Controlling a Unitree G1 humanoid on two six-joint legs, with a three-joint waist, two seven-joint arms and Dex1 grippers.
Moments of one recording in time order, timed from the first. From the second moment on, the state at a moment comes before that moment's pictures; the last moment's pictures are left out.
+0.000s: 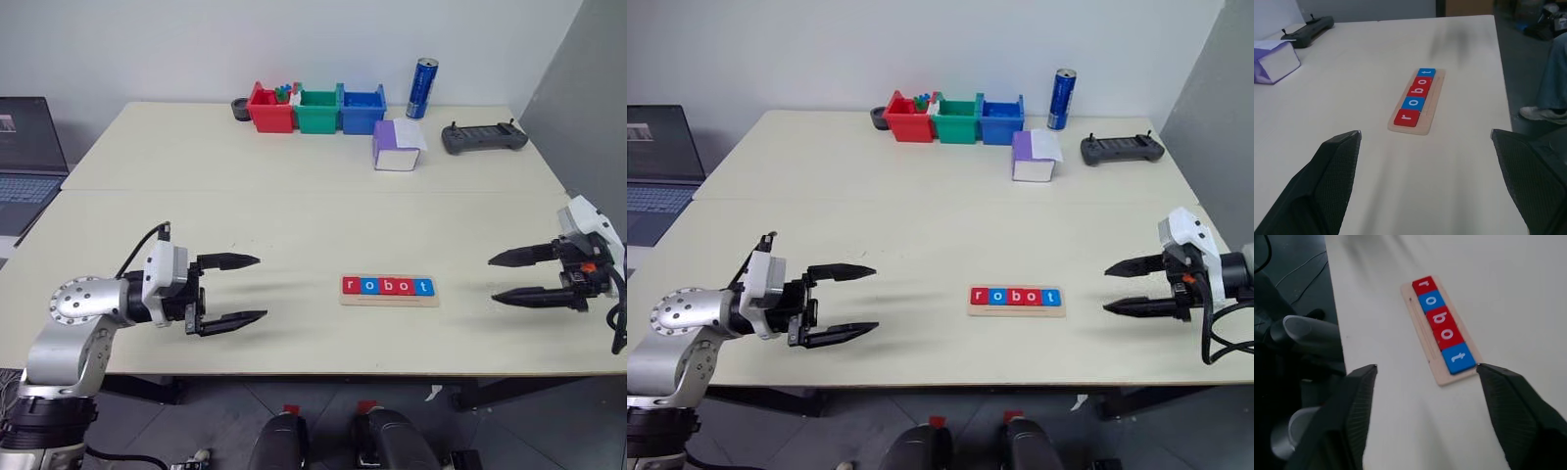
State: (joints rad) left arm -0.16 0.82 0.20 -0.13 -0.59 0.18 -1.32; right arm -0.33 -1.14 -0.17 -0.07 0.50 0.61 1.51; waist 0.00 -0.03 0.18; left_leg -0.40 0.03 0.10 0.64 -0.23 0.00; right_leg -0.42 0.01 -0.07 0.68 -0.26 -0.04
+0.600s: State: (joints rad) left arm -0.18 0.92 0.28 -0.23 -0.65 0.36 -1.21; right arm -0.33 -1.22 -0.17 0.10 0.51 0.55 1.52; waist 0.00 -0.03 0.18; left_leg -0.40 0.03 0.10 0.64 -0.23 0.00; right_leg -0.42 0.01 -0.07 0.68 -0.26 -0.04
